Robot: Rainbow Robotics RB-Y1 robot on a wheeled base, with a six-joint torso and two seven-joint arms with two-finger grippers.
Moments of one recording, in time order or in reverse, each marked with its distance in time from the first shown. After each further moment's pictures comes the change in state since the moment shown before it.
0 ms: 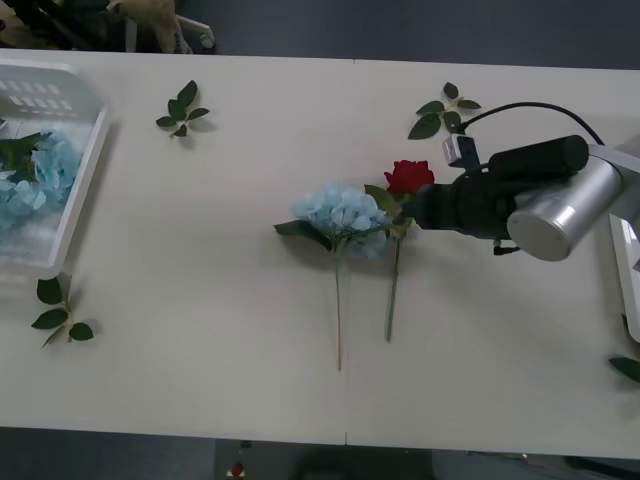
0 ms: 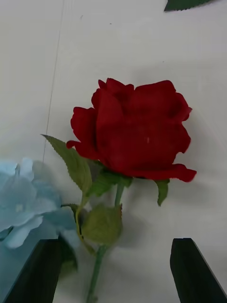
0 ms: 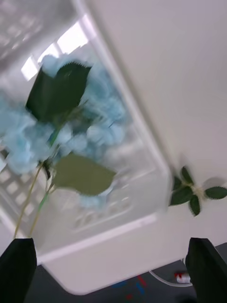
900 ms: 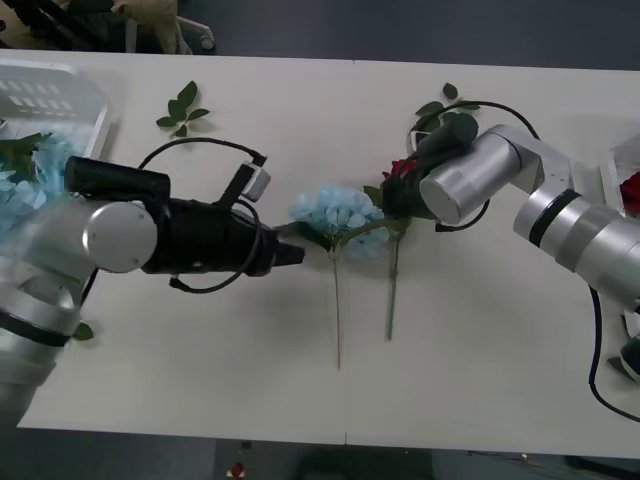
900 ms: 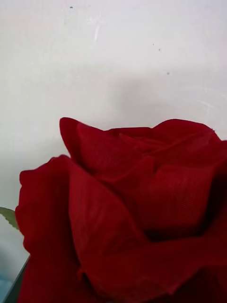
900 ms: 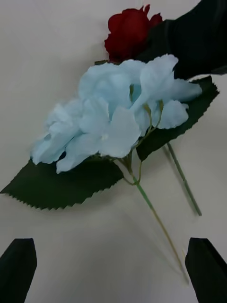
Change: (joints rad) right arm -0.186 0.355 -0.009 0.496 0.171 0.129 0.000; left arm 0.320 -0.610 -0.455 -0.276 0.025 -0.748 0.429
